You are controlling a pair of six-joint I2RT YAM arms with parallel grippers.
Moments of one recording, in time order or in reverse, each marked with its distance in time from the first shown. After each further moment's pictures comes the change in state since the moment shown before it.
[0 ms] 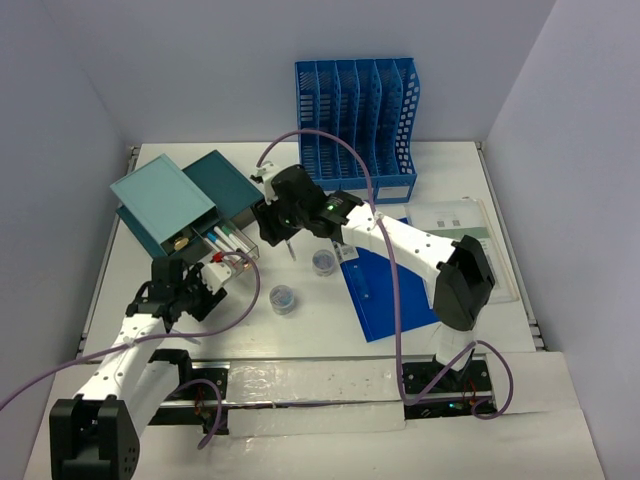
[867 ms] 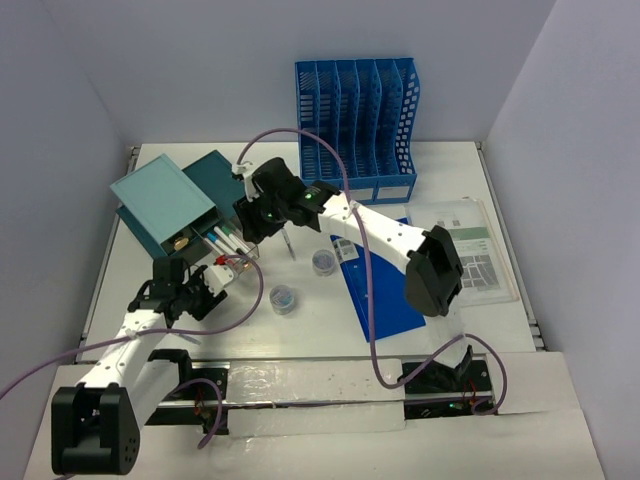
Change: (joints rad) left arm 0.016 0.060 -0.009 0.028 0.045 0.084; right arm 0.003 0.202 0.246 -0.104 -0.131 0.006
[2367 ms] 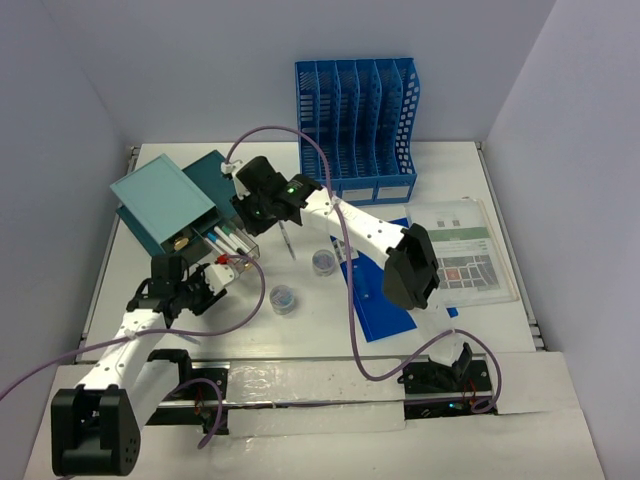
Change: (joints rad) left arm 0.004 -0.011 0.016 0.010 0.053 0.059; right arm 0.020 0.163 0.246 -0.171 0.140 -0.029
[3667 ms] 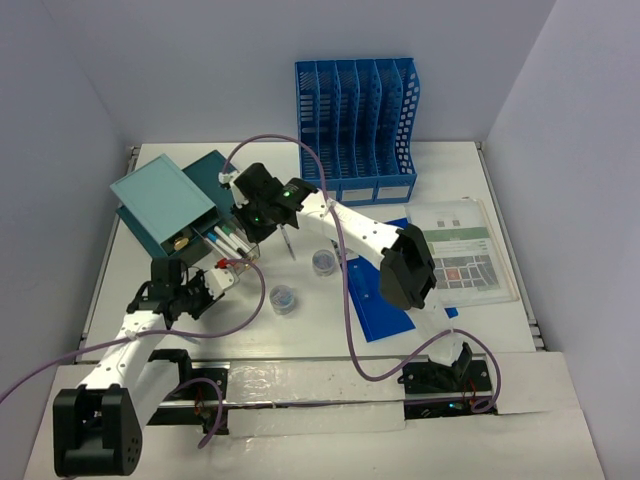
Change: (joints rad) left arm 0.020 0.001 -0.023 -0.020 0.015 0.027; right arm 0.008 0.023 -0.003 -0.041 -0.049 -0.007
